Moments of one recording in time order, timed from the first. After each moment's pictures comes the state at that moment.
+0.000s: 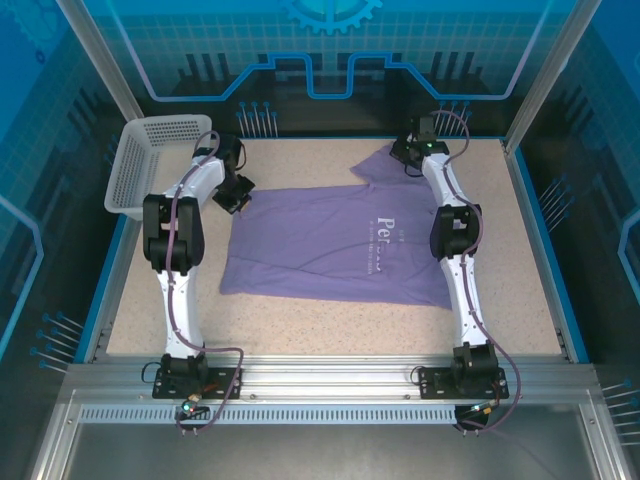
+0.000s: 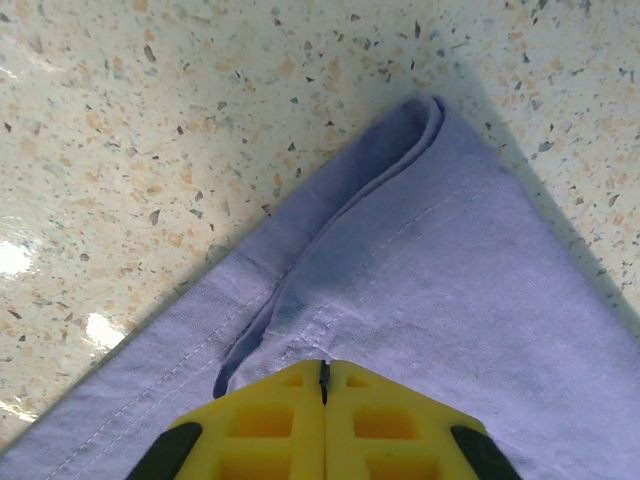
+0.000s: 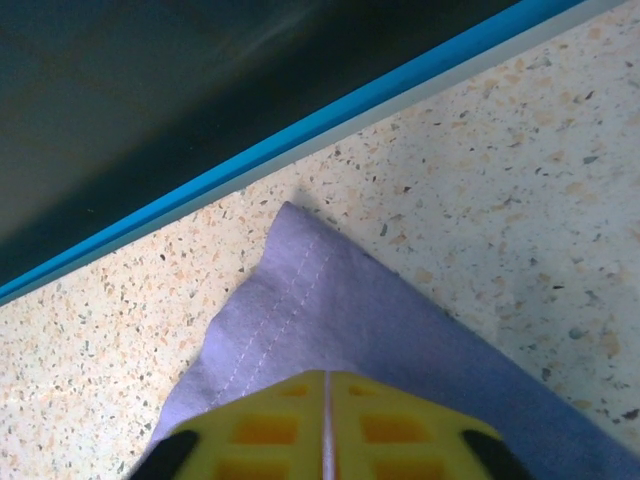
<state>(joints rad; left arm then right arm) -0.03 2.22 1.83 -0.94 0.05 -0.97 0.06 2.90 2.78 -0.64 -0.16 0.56</state>
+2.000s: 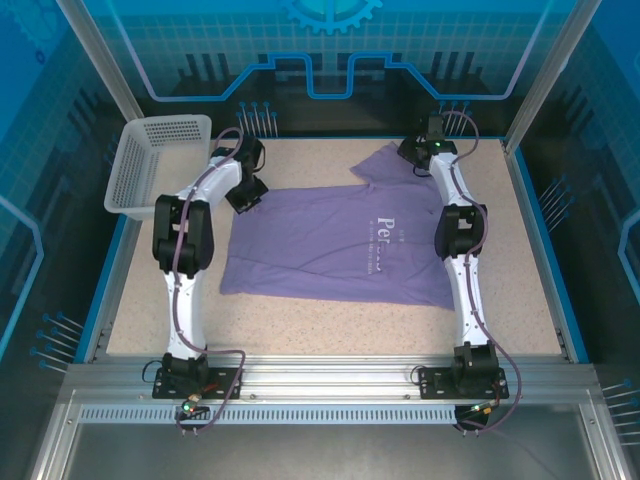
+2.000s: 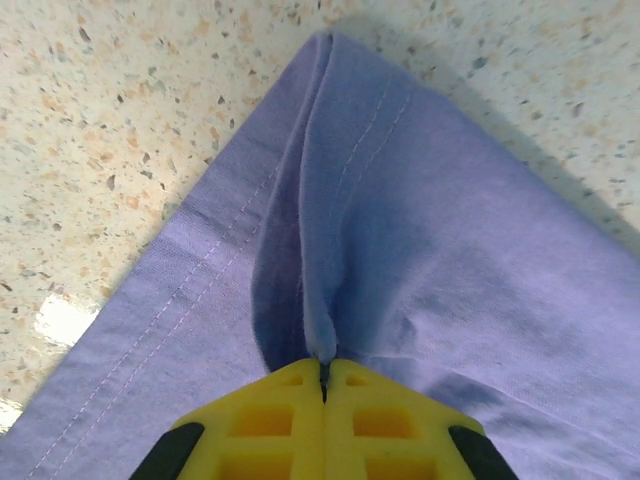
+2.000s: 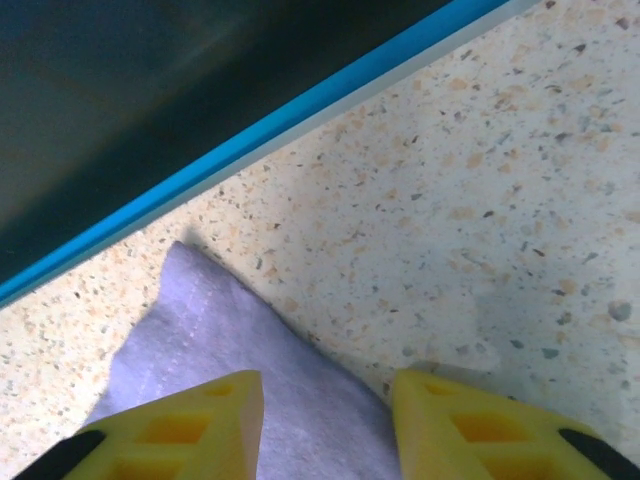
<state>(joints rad) -0.13 2.21 1.83 -0.96 -0.11 -0.89 0.03 2.89 2.78 -0.69 -0.11 0.56</state>
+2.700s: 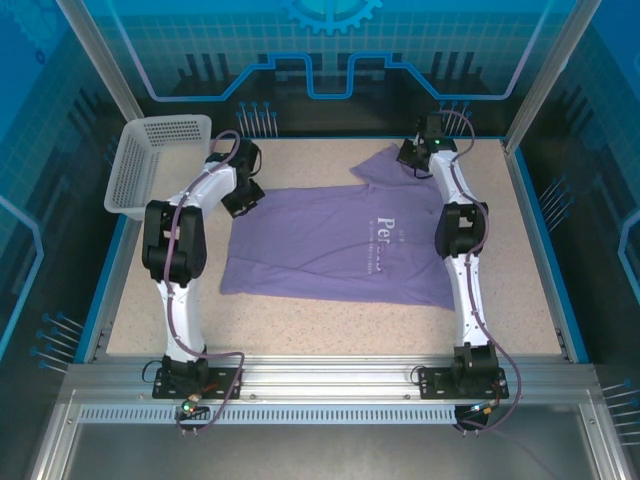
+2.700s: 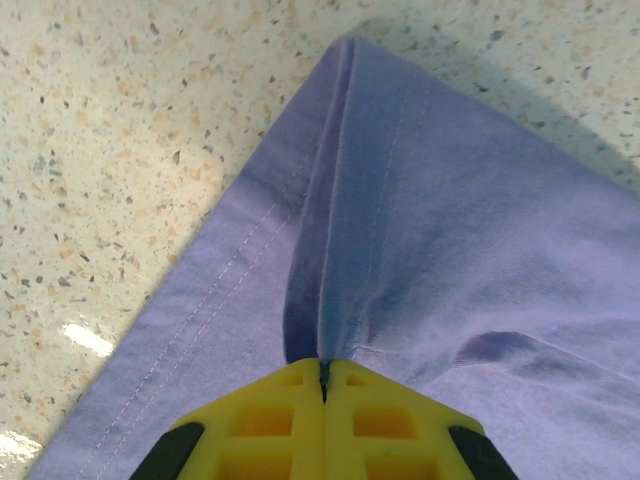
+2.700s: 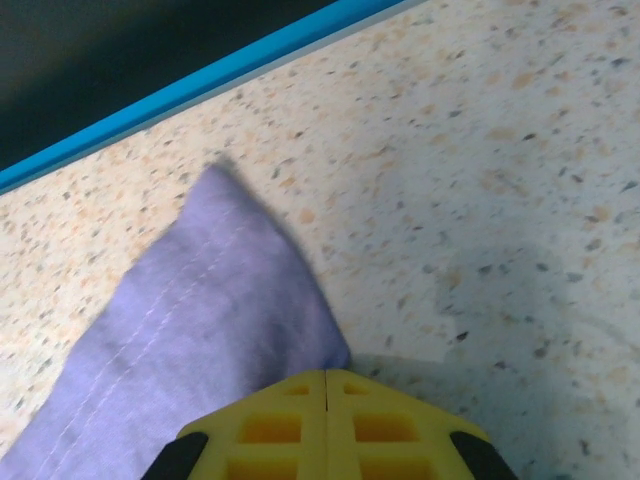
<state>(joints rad) -0.13 2.10 1.70 -0.90 -0.12 -0.82 0.03 2.83 2.72 -0.77 -0.15 0.41</state>
